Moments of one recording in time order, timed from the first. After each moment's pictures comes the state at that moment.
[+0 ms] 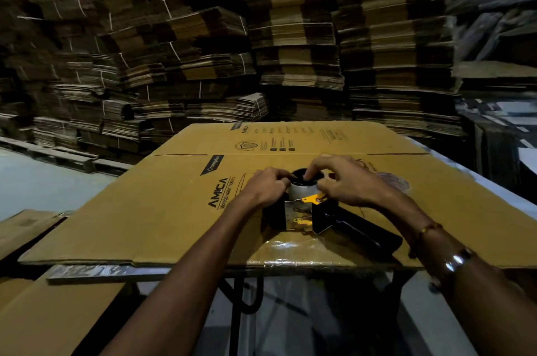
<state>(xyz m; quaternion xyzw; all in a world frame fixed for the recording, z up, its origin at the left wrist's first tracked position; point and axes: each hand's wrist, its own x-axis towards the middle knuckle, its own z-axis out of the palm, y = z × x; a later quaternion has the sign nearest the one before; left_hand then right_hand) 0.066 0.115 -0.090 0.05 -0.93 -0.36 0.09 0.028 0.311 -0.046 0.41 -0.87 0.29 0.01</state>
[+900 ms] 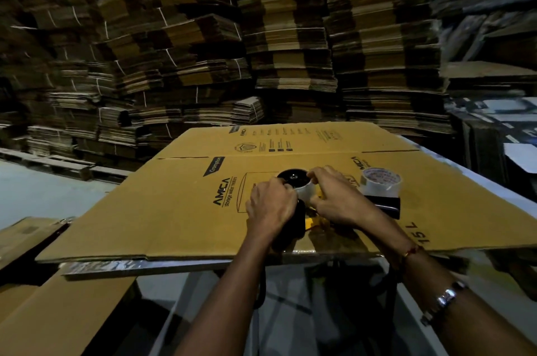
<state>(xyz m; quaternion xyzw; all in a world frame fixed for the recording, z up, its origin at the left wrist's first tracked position) 0.112 0.166 -0.103 0.19 -0.91 -0.30 0.22 0.077 0.303 -0.067 0.31 -0.92 0.23 0.03</state>
